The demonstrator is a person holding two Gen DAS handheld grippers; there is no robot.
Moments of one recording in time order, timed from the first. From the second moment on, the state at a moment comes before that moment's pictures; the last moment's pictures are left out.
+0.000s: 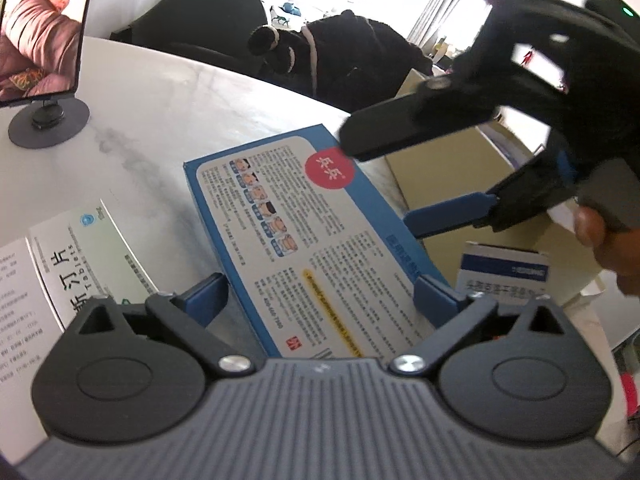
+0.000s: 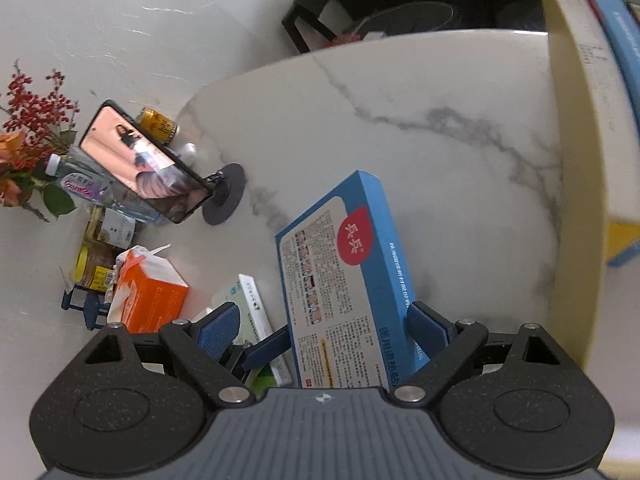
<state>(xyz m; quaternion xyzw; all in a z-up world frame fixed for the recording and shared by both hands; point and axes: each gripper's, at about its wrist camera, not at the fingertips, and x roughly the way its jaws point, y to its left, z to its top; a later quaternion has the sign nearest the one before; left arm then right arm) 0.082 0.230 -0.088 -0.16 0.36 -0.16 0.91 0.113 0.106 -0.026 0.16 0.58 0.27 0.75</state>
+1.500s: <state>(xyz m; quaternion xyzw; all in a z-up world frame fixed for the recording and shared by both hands) 0.014 0.209 -0.078 -0.13 0.33 -0.17 0.92 -0.007 0.051 -0.015 0.27 0.40 0.28 0.83</state>
